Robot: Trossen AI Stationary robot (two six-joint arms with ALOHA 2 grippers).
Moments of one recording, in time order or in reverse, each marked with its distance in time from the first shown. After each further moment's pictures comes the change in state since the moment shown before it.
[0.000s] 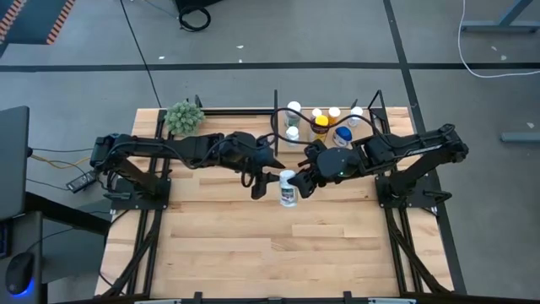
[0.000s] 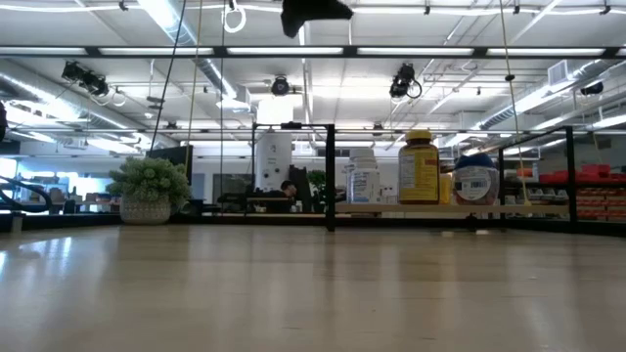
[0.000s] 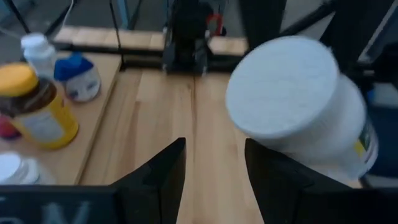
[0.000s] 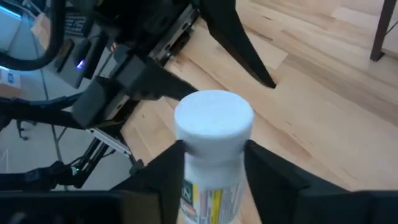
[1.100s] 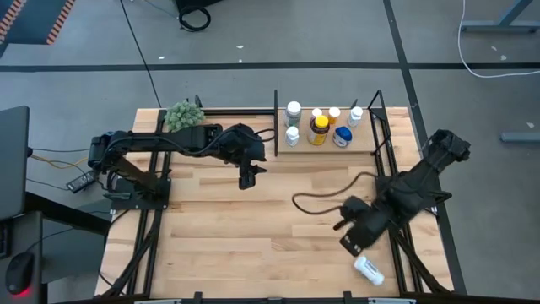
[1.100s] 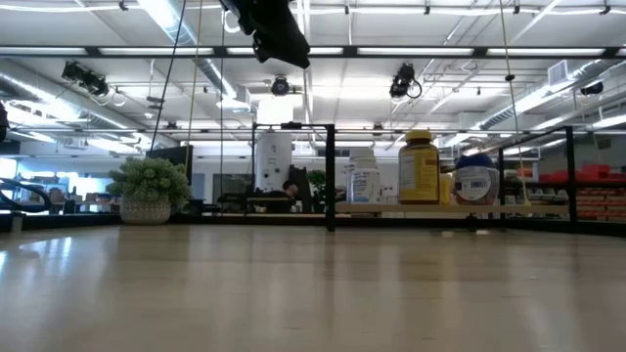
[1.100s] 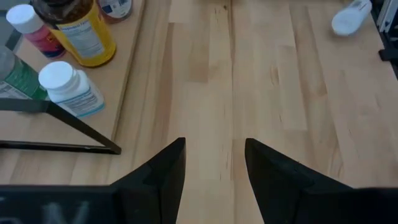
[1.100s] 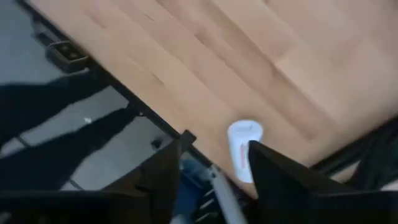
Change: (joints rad) left arm 0.095 -0.030 0.001 -0.325 -0.005 0.090; right arm 0.433 0.000 -0.109 -0.454 -0.326 0.480
